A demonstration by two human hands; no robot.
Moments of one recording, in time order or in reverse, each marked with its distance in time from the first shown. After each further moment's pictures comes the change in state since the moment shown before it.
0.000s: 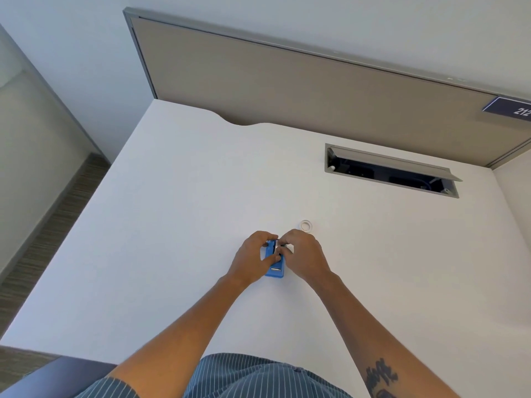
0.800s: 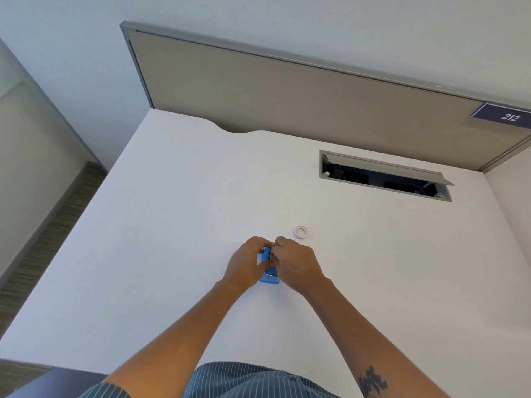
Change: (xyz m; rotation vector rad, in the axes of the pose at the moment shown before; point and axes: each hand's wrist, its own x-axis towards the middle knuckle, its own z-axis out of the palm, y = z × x) left_hand 0.003 0.002 -0.001 0.123 0.014 0.016; right_hand -0.009 -0.015 -0.005 -0.428 -0.020 -0.285
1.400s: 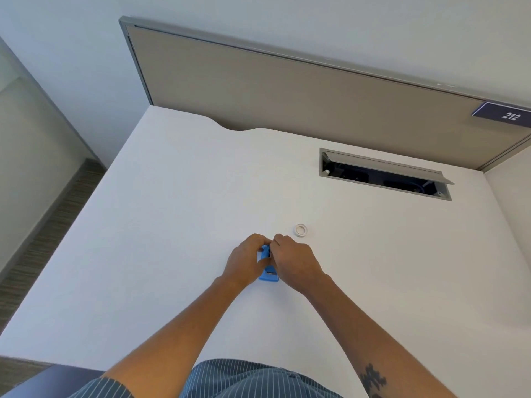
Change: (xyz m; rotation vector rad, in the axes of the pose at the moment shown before) left_hand 0.002 0.002 -0.003 0.028 -0.022 -0.033; right_hand 0.002 -0.004 -0.002 -0.147 -0.093 -0.053
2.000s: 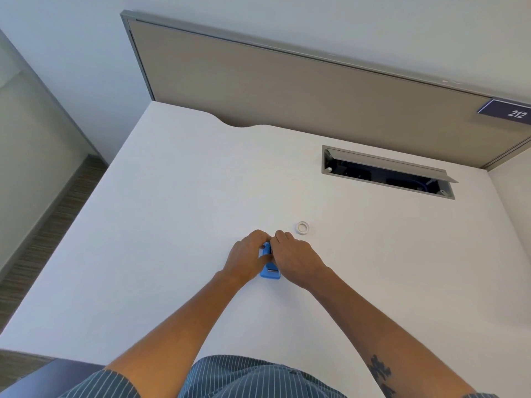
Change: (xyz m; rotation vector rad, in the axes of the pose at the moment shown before) left_hand 0.002 0.008 -0.006 0.118 -0.018 0.017; right_hand 0.005 0.008 0.005 -0.053 -0.069 -0.065
